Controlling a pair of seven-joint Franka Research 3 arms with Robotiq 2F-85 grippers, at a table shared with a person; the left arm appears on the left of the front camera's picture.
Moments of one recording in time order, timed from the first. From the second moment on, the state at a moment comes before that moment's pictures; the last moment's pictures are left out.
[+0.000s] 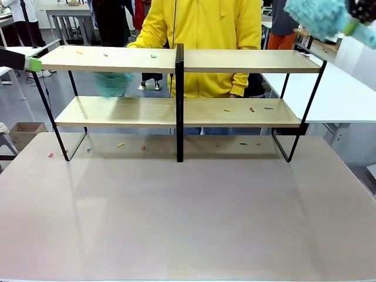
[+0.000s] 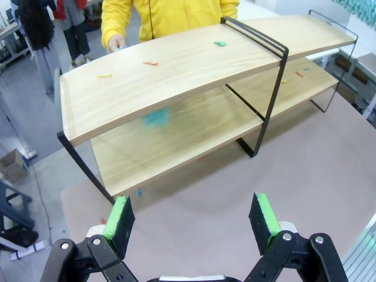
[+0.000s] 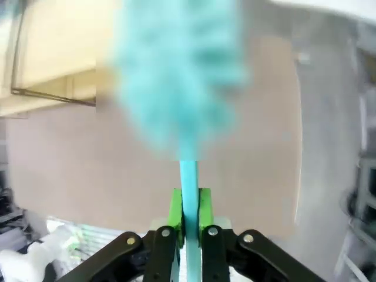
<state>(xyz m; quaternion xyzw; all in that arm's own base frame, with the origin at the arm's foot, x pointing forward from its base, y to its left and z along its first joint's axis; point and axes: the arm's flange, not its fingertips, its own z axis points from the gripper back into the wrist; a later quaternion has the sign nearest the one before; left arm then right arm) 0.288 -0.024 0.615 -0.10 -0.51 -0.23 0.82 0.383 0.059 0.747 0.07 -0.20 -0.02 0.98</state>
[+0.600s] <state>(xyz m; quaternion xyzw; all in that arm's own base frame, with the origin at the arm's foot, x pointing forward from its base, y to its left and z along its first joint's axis) 0.288 -0.024 0.615 -0.10 -0.51 -0.23 0.82 0.372 0.022 0.714 0.30 -0.17 0.14 0.93</state>
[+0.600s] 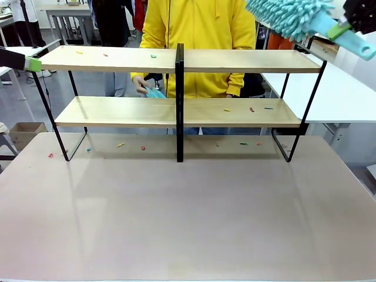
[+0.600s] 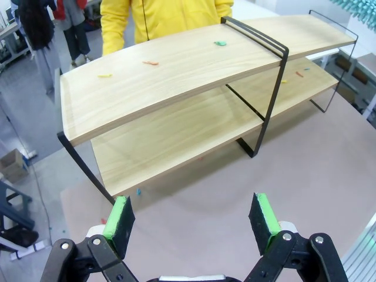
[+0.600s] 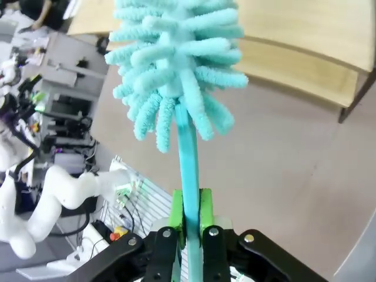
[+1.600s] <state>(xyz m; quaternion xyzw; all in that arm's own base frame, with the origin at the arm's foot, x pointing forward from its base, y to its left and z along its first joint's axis) 0.287 -0.024 0.616 -0.10 -0.51 -0.23 0.82 0.165 -0.169 0.746 0.31 -0.20 0.30 0.88</state>
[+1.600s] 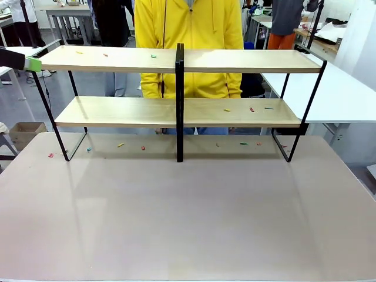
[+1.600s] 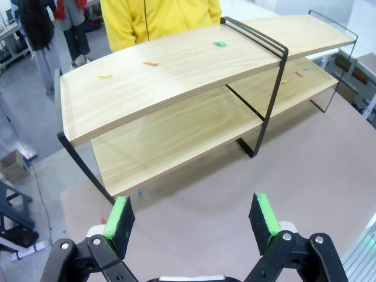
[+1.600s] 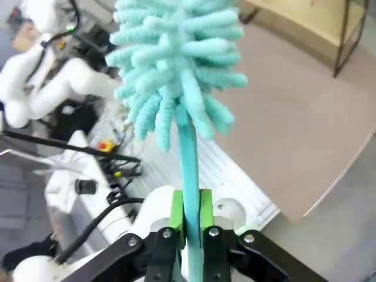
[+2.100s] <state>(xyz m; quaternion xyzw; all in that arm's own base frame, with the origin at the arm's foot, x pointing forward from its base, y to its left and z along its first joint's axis) 0.288 -0.024 0.615 -0.10 -0.51 -0.23 0.82 0.153 -0.176 0.709 0.29 -0.25 0.28 0.88</state>
